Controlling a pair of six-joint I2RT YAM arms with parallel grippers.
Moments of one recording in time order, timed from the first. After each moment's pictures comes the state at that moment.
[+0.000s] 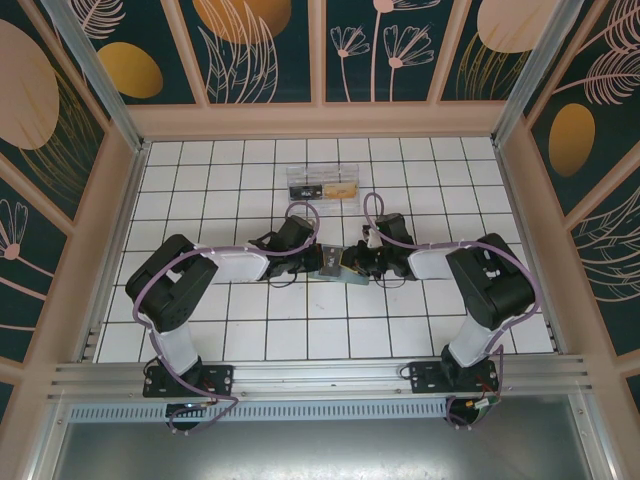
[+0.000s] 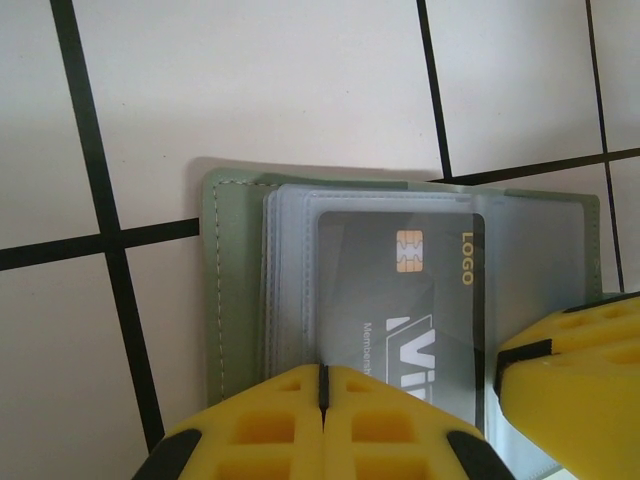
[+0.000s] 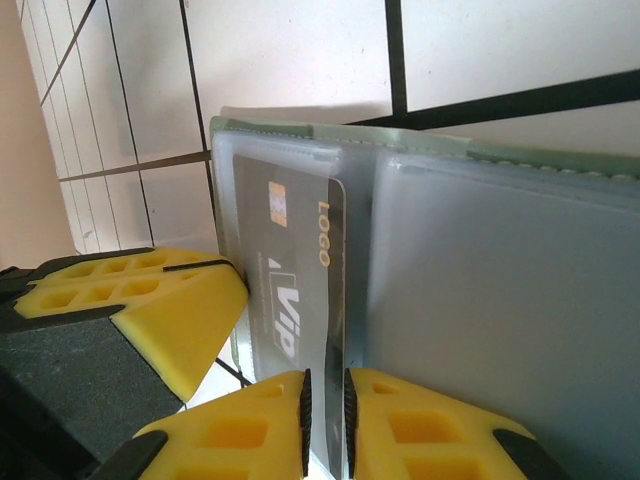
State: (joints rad) left arm -0.73 1.81 0.89 0.05 0.15 -0.74; right arm 0.49 1.70 0.65 0.20 -0.60 0.86
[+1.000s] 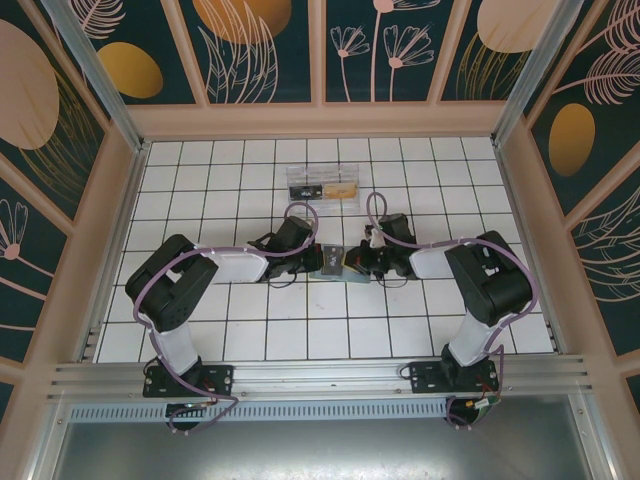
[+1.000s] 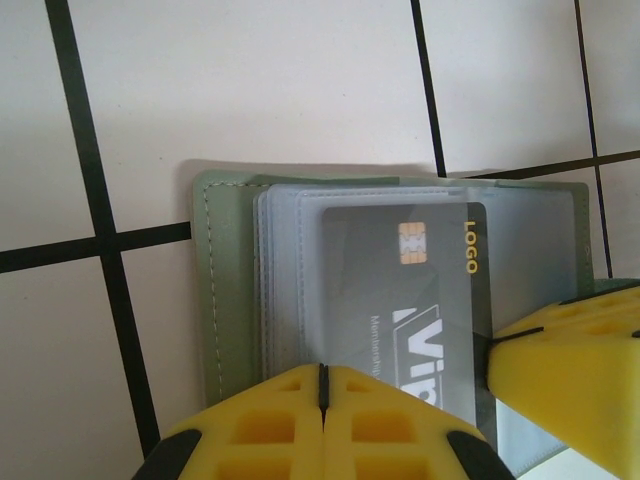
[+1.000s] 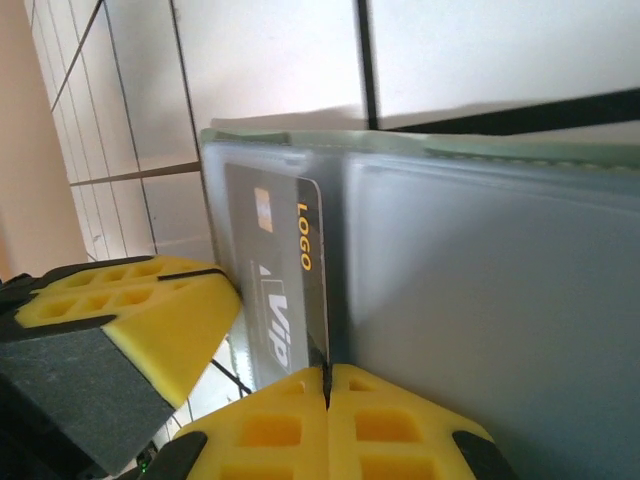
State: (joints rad) left arm -0.73 1.81 0.87 0.08 0.16 -0.74; right arm 0.45 1.72 0.63 0.24 -0.63 0.86
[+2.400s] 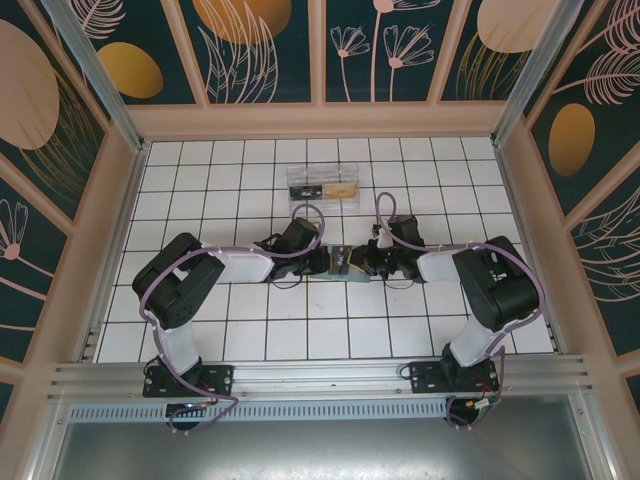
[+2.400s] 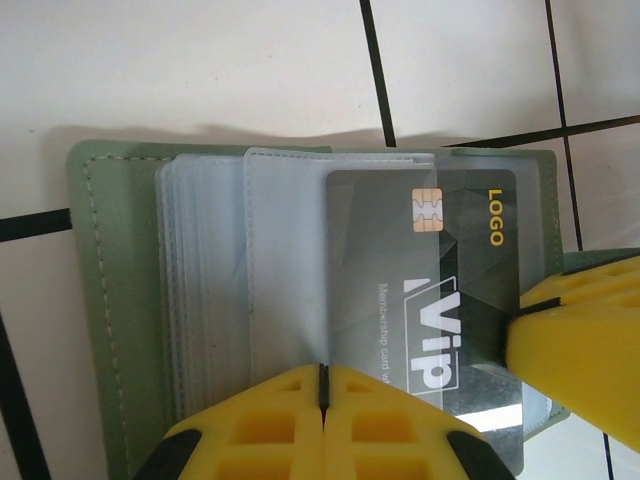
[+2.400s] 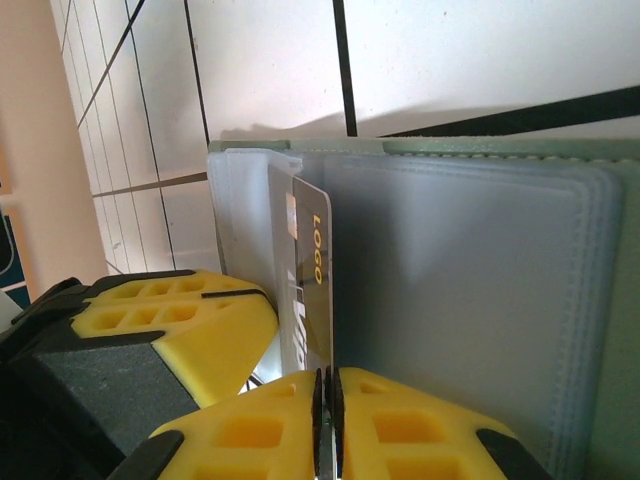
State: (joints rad) left arm -0.76 1.85 0.90 0.09 0.20 -0.75; right arm 0.41 1.67 0.59 0.28 -0.66 0.86
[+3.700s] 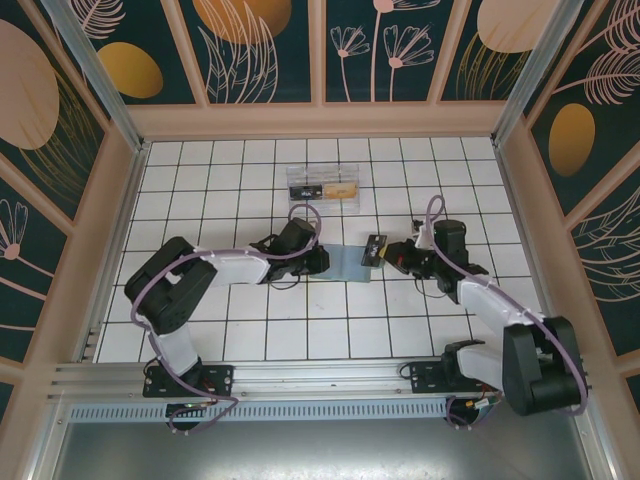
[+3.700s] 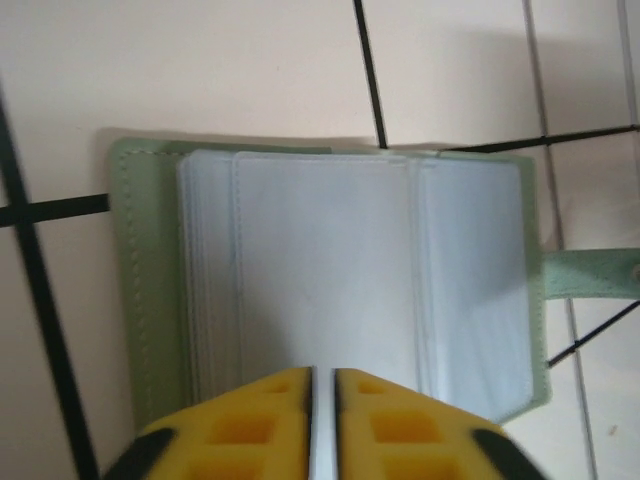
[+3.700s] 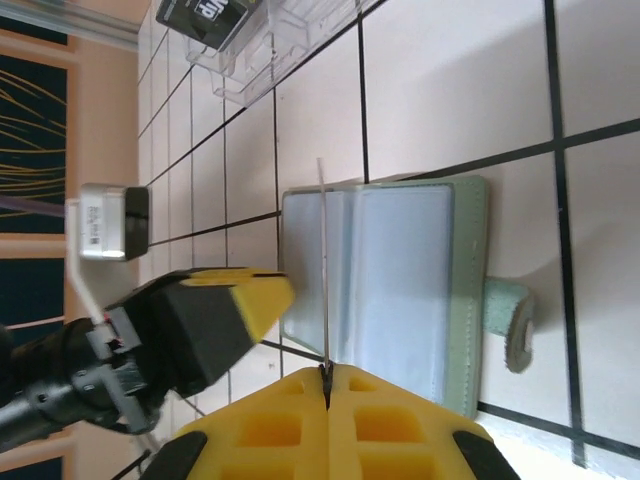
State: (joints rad) left arm -0.76 1.75 0.86 0.08 0.16 -0.77; right arm 0.20 1.14 0.45 -0.01 -0.65 0.72
